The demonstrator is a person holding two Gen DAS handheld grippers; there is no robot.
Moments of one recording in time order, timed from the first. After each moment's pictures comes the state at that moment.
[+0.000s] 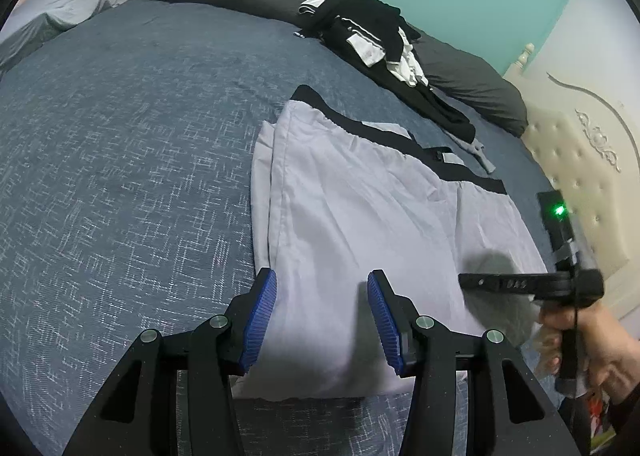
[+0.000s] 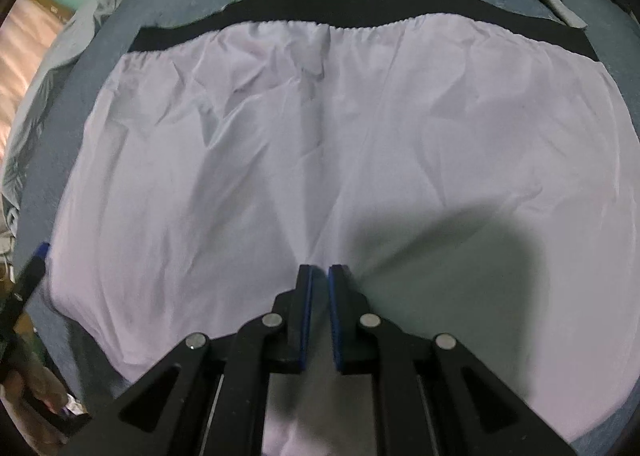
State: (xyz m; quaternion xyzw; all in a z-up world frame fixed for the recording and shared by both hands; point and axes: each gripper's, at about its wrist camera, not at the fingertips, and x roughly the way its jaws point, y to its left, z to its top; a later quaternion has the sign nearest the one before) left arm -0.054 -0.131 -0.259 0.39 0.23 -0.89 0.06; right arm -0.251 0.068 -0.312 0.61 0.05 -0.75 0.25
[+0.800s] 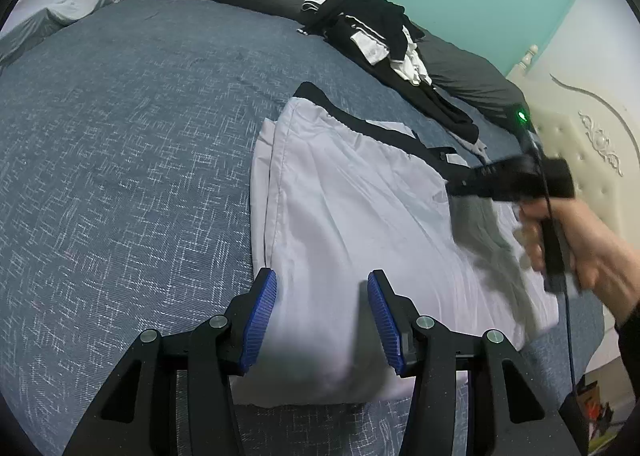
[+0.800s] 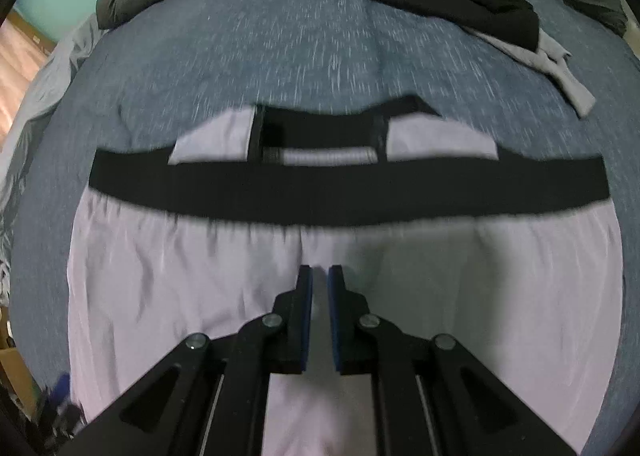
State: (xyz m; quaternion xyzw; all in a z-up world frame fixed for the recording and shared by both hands) left arm -0.059 -0.131 -0.264 0.40 0.23 -0.88 0.06; right arm -0.388 0.006 -0.289 0.59 0.06 -0.78 0.22
